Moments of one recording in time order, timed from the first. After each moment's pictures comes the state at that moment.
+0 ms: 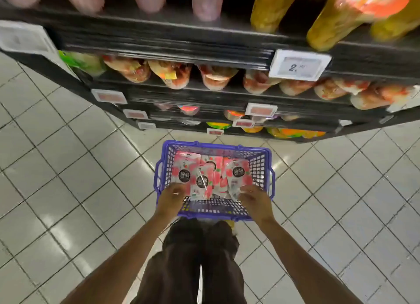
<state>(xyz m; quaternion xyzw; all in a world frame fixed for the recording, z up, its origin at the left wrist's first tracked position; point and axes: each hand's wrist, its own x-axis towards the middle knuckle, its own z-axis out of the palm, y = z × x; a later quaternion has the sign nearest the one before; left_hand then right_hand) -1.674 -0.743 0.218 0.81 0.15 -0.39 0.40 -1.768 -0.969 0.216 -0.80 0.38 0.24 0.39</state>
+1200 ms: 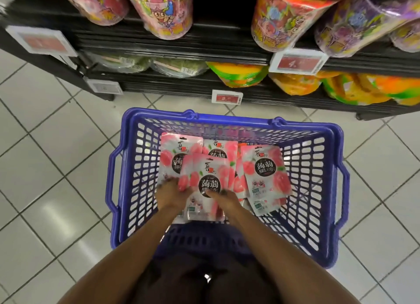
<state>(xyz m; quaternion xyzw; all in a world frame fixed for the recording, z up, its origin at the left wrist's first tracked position) -1.676 -0.752 -0.134 0.90 0.07 -0.41 0.10 -1.752 -0.898 -0.155 -0.54 0.50 0.37 0.56</state>
